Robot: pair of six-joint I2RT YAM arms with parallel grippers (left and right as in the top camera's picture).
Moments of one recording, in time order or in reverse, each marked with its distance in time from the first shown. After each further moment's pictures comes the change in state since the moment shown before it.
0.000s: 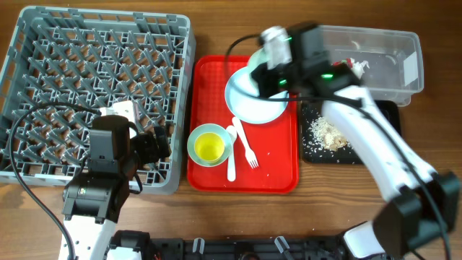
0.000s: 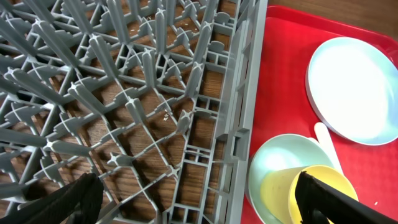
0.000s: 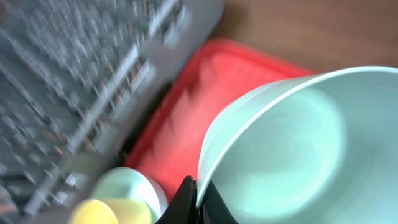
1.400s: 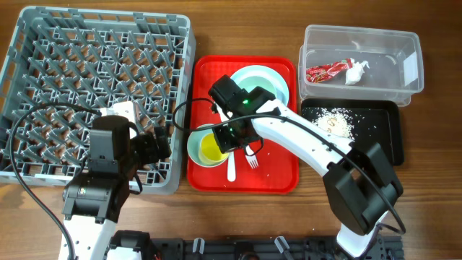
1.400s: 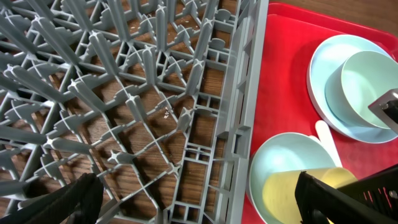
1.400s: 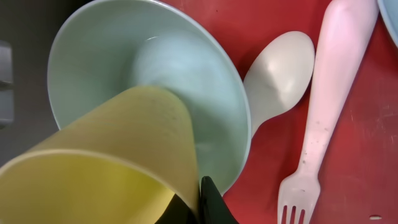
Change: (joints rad) left arm 0.000 0.001 0.000 -0.007 0.000 0.000; right arm 0.324 0.241 0.015 -0.298 0.067 0.303
